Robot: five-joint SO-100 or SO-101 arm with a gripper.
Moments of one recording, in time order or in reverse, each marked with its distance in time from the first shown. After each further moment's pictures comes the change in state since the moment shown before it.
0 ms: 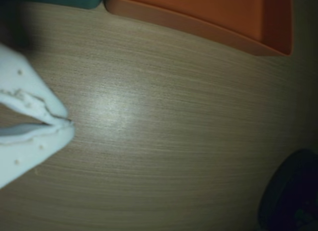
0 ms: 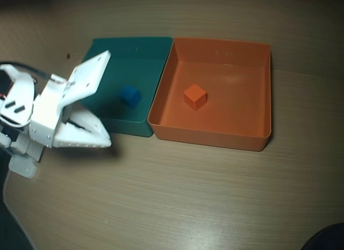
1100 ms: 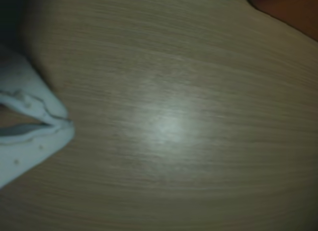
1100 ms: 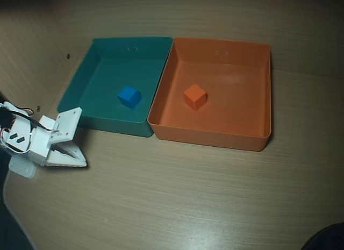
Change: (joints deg) arm 0.9 60.0 50.1 20.3 0.1
